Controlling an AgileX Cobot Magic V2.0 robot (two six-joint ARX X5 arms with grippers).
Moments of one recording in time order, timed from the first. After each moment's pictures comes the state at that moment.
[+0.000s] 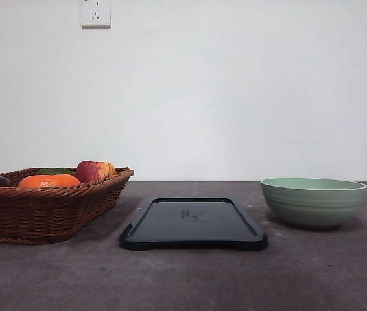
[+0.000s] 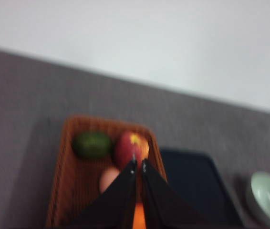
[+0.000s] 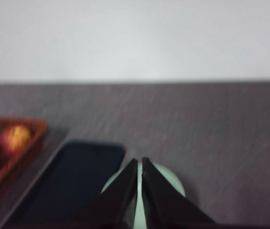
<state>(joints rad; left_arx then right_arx) -0.01 0.60 0.81 -0.48 0.25 -0.28 0.07 0.63 0.70 -0.32 -0.27 0.14</state>
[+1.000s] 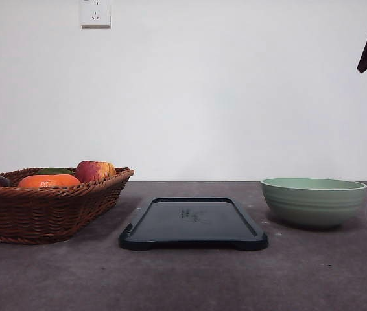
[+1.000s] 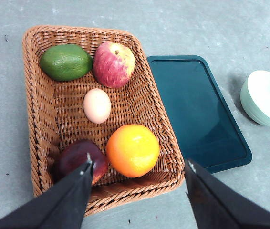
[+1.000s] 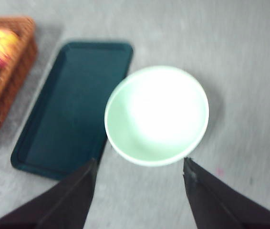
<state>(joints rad) -0.01 0.81 0.94 -0.77 0.40 -0.04 0.06 1.03 0.94 -0.70 -0.36 0.13</state>
